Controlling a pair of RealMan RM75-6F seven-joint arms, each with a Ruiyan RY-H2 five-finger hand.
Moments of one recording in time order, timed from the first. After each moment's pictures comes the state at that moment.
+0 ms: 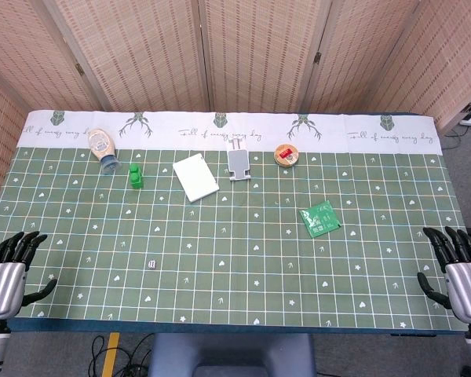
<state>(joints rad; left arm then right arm) -0.11 -1.13 -0.06 -1.70 1.45 1.49 0.20 0.03 -1.07 0.03 -1.61 -1.57 1.54 0.02</state>
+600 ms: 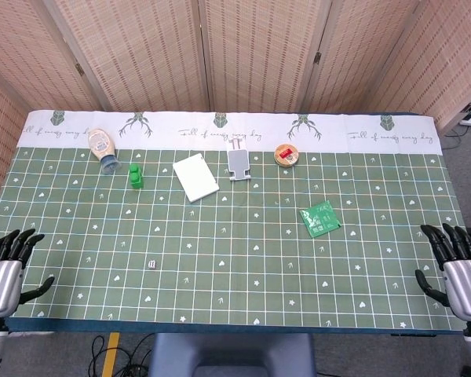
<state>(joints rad) -0.12 -1.14 -0.08 -1.68 1.45 1.49 0.19 0.04 -1.07 0.04 -1.61 -1.58 1.55 0.02</state>
